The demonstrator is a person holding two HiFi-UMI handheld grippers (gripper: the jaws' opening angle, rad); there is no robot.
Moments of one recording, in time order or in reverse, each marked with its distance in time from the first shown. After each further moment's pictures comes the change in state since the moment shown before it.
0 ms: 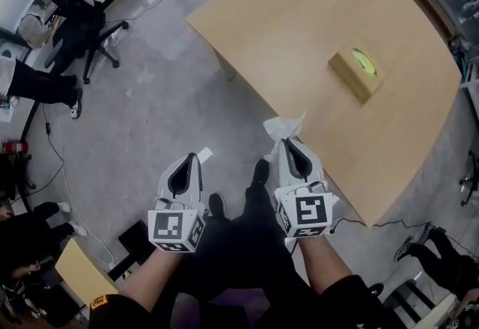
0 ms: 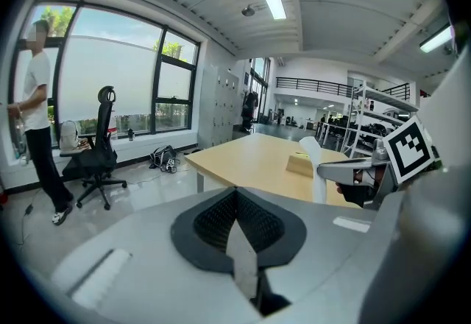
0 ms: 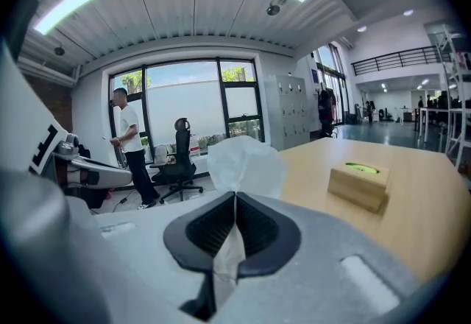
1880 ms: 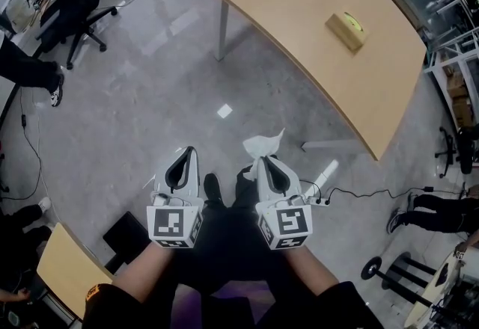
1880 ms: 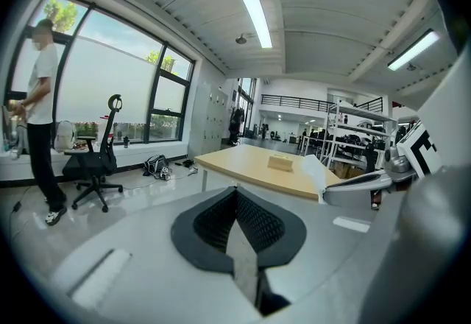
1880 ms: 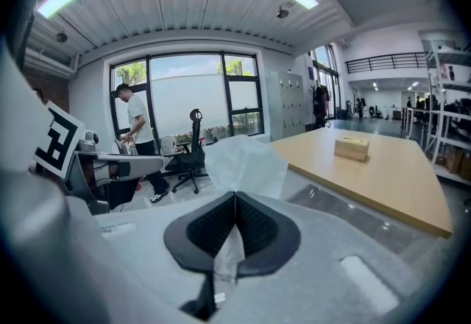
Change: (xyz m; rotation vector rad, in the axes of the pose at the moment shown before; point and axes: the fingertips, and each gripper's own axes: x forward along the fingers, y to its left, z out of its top) left arm -0.185 0.057 -0.078 0.009 -0.121 -0.133; right arm -0.142 0.221 -0.091 0.024 0.069 -0.071
